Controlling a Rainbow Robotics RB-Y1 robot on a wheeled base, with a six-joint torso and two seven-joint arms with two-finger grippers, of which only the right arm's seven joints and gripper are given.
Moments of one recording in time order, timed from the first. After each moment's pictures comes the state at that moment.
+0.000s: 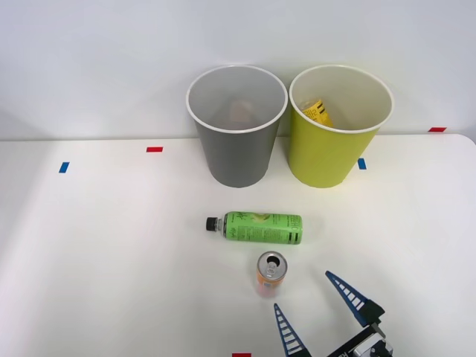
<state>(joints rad) 0.45 -0.64 0.75 -1.80 -0.48 -0.69 1.90</state>
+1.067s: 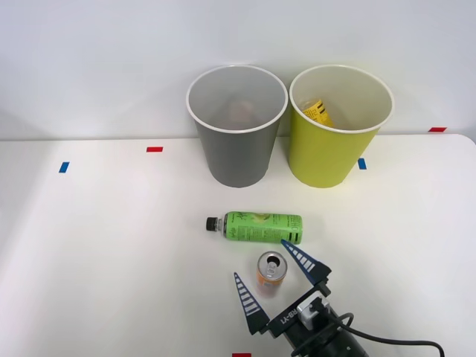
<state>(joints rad) 0.14 -0.49 0.84 -1.54 -0.47 -0.70 1.91</state>
